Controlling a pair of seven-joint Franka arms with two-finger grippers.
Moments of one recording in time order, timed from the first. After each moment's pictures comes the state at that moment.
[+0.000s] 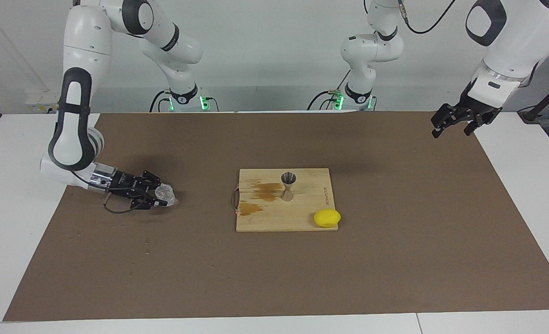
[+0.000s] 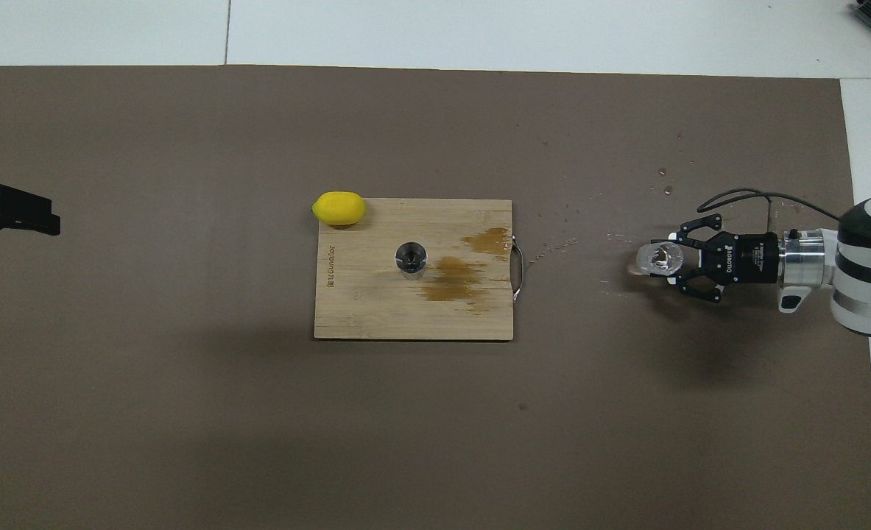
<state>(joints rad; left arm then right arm) -0.01 0.01 0.03 -1.60 -0.02 1.62 0.00 -0.27 0.45 -0.05 -1.97 1.10 1.81 0.60</state>
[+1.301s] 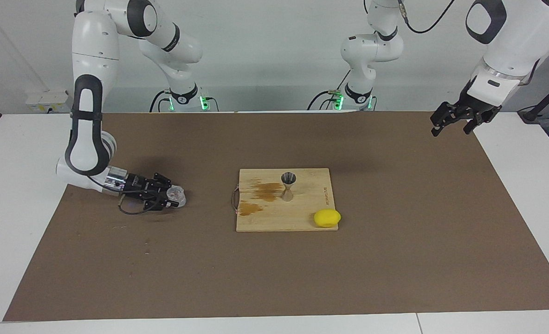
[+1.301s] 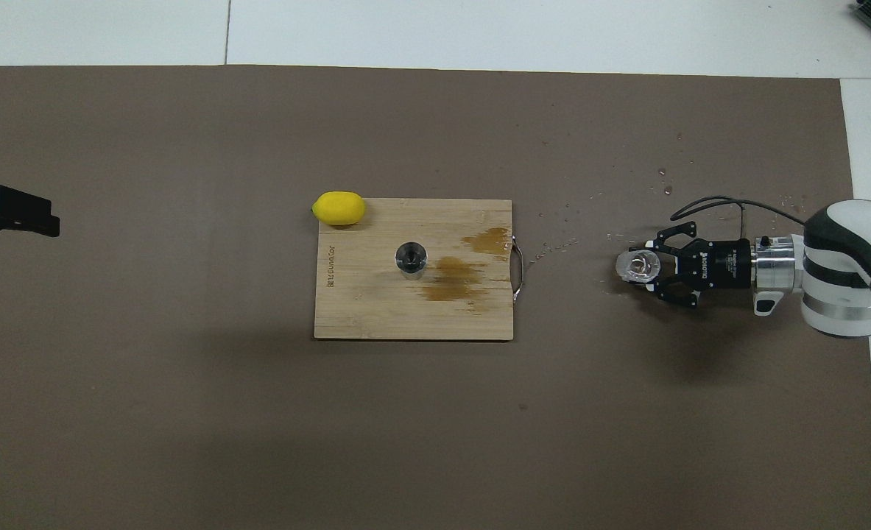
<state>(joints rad) -0.02 0.01 0.03 -1.59 -0.02 1.61 0.00 -0.22 0.47 -0.05 -2.00 1.12 1.84 0.54</state>
